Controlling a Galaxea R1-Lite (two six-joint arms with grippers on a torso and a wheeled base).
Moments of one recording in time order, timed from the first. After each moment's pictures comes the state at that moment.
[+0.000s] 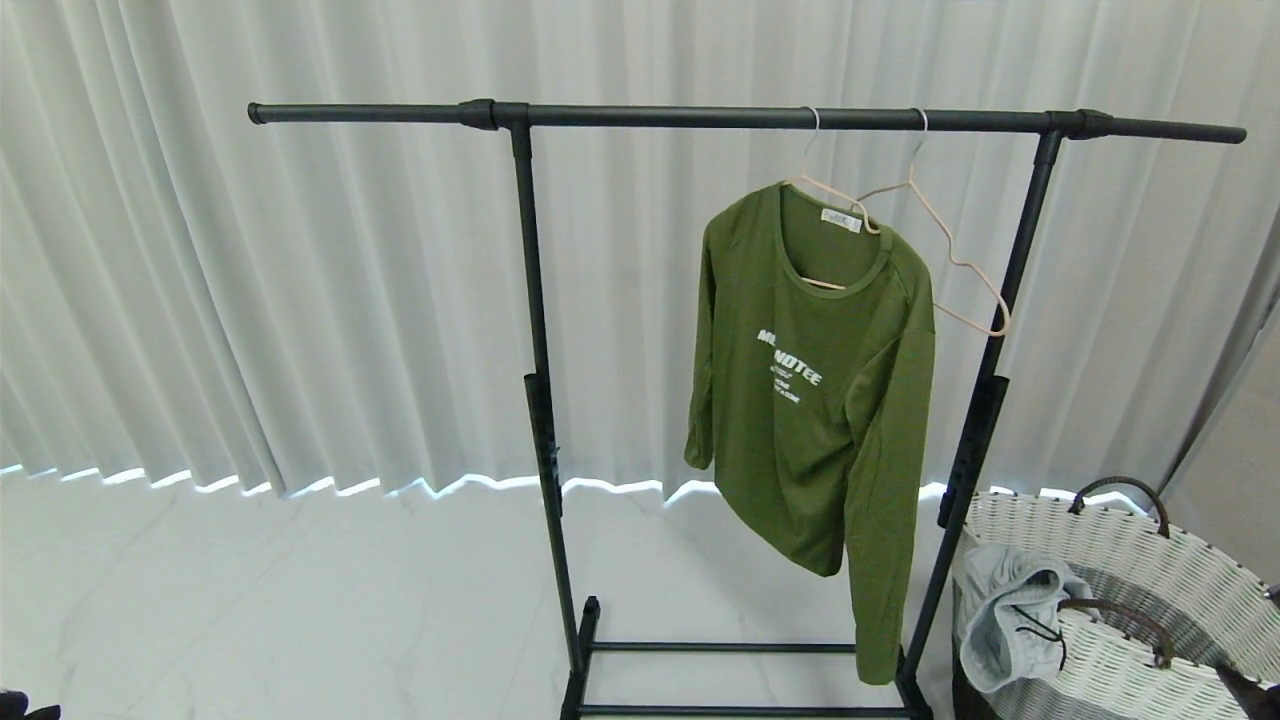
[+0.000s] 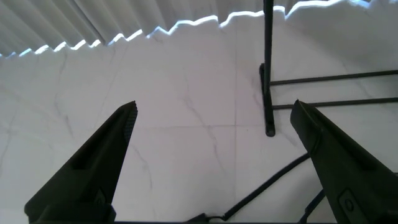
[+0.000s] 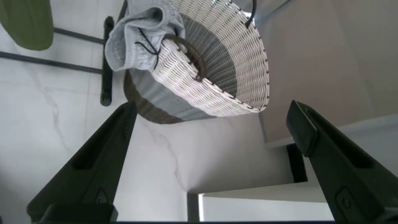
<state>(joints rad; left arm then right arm) 0.00 0.63 -0.10 -0.08 0.09 0.25 -0.14 1.09 -0.12 -0.46 -0.17 -0.50</state>
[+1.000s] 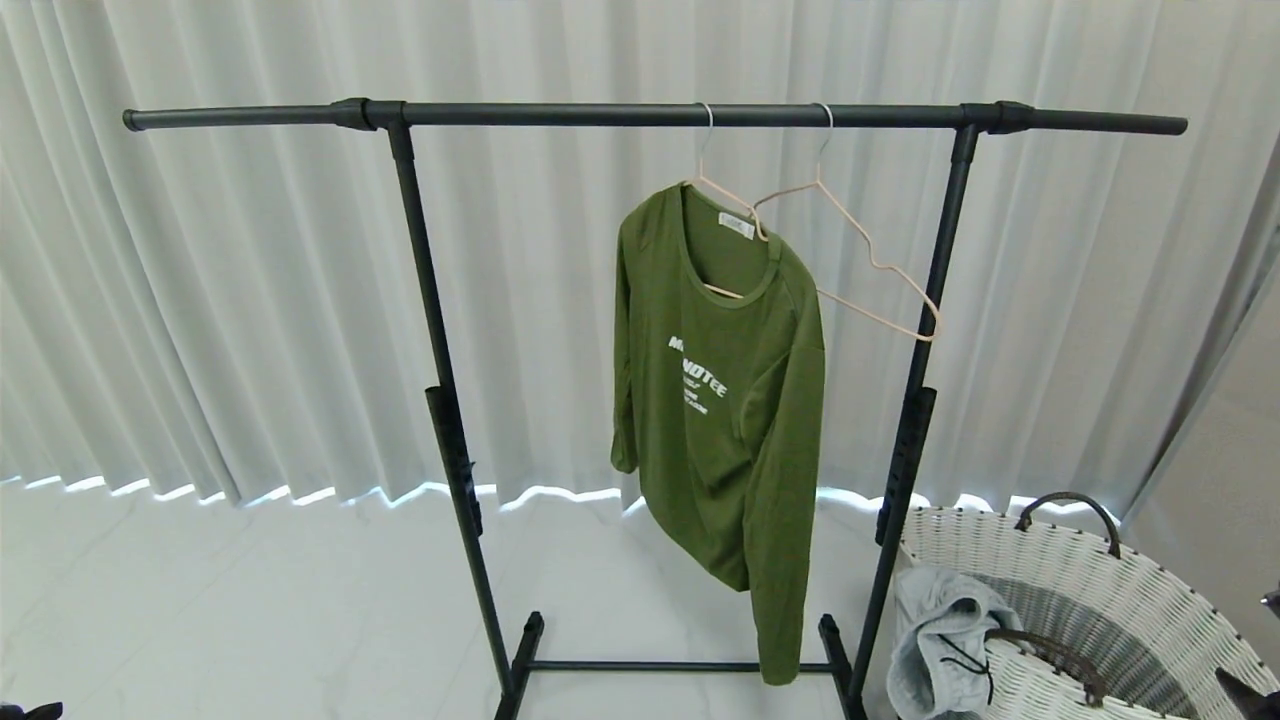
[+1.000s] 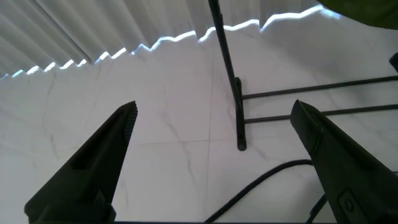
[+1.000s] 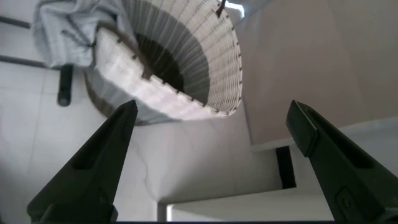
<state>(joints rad) -0.03 0.60 -0.10 -0.08 0.09 0.28 -0.14 1.09 -0.11 -0.45 -0.17 -0.50</state>
